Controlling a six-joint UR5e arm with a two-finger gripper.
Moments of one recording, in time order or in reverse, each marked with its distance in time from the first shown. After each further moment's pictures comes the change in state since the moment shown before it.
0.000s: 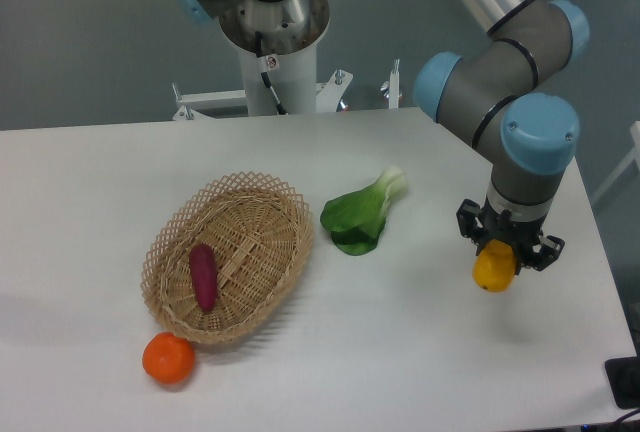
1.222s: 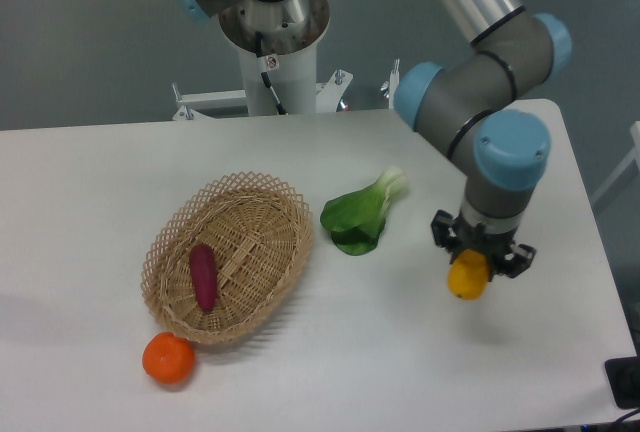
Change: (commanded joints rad) arm -0.104 -0.017 -0.055 0.035 -0.014 -0.175
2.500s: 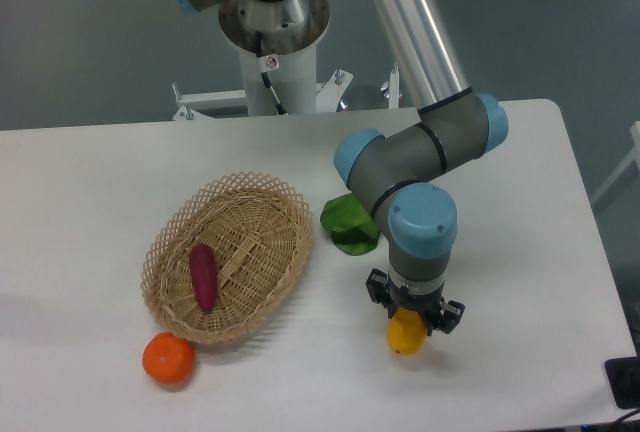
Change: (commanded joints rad) arm -0.080 -0.115 -0.012 0.161 -0.006 -0.104
